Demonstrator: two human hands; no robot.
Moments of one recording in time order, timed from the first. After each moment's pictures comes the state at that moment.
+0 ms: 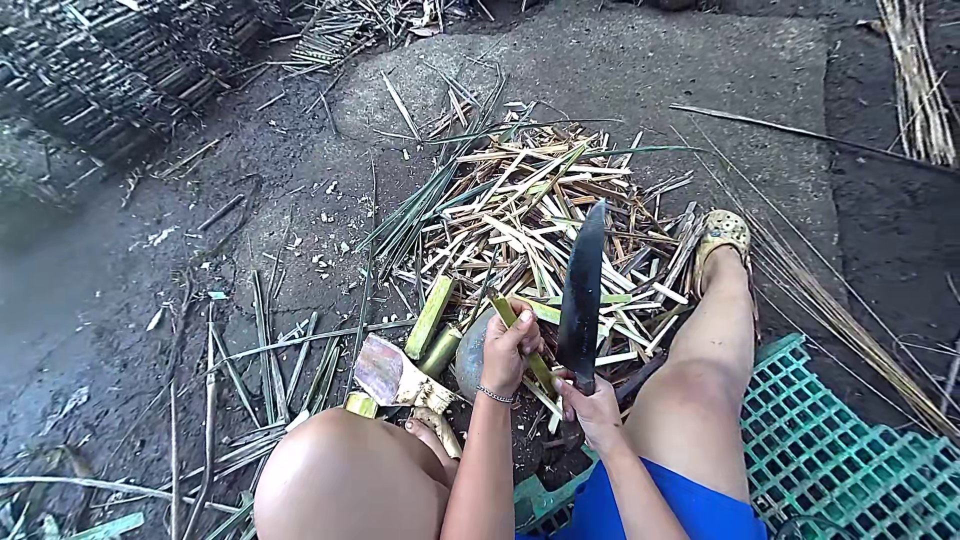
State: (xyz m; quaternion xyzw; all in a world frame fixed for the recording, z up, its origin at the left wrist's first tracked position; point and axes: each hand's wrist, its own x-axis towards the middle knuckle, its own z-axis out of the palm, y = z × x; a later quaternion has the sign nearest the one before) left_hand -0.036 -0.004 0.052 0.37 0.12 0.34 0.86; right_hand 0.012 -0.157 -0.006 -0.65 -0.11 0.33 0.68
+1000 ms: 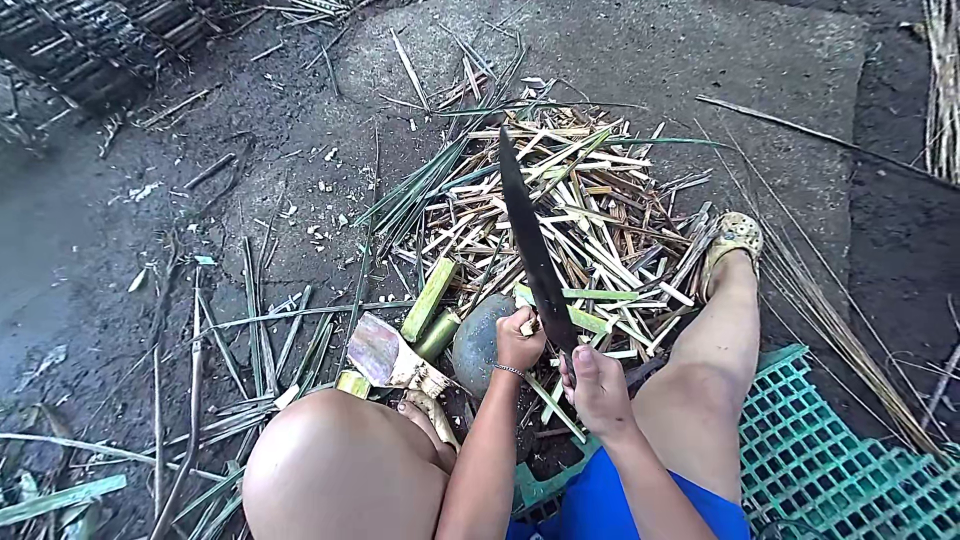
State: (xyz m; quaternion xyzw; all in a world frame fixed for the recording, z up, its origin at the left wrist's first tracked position) left_hand -0.014 -0.009 -0.039 0.69 0.26 0.45 0.51; right_hand 0.017 -0.131 0.052 -0.73 -0.34 0.21 0.56
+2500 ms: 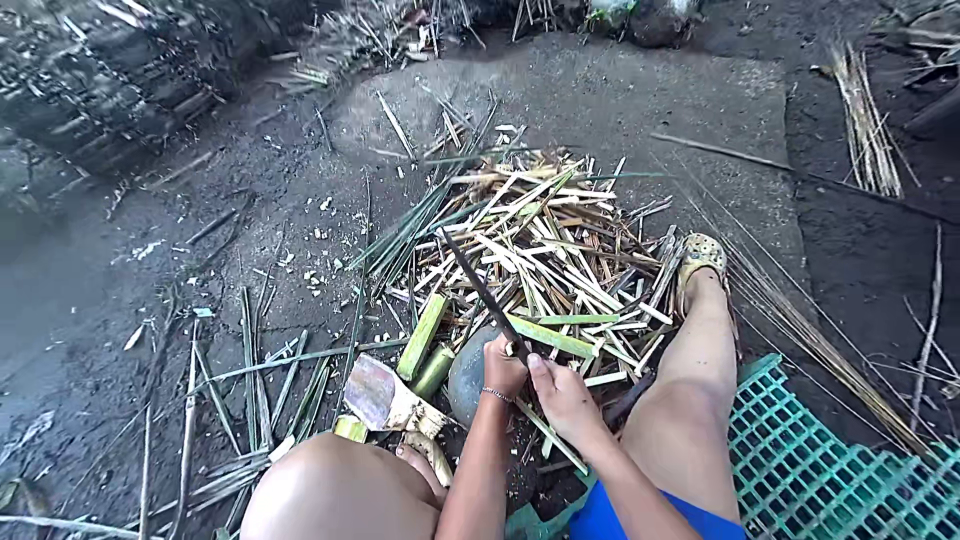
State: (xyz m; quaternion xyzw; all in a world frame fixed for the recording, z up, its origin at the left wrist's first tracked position) left_hand -0.018 0.003 -0.033 0.71 0.26 0.37 0.53; right_hand 0.023 -0.111 0.081 -0.82 -0.28 0.33 0.36
